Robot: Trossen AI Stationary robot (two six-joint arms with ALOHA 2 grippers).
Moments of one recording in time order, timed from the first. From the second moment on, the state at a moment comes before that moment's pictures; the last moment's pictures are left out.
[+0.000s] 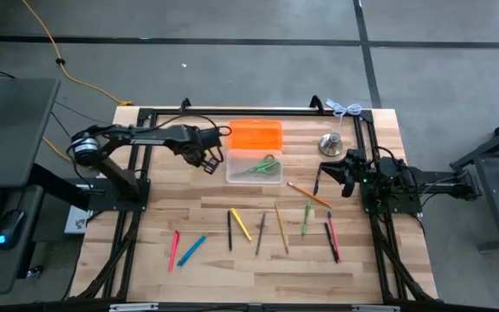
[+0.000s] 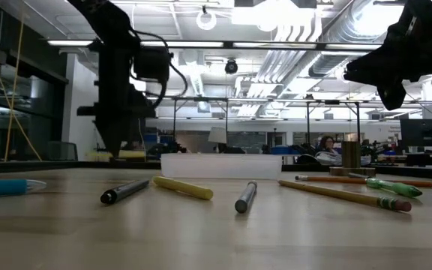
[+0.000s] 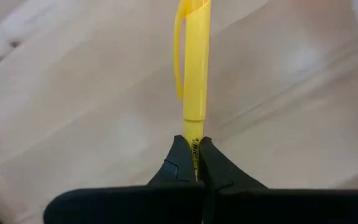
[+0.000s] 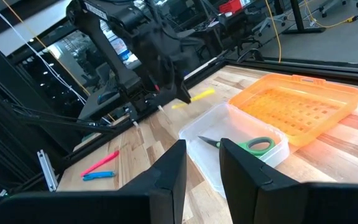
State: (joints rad) left arm 0.39 1.54 0.95 -0.85 -0.19 -0.64; right arm -0.03 0.10 0.12 -0.09 0.23 0.54
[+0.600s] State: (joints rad) left arm 0.39 1.14 1.02 -0.82 -0.14 -0.72; right arm -0.03 0.10 0.12 0.21 0.16 0.44
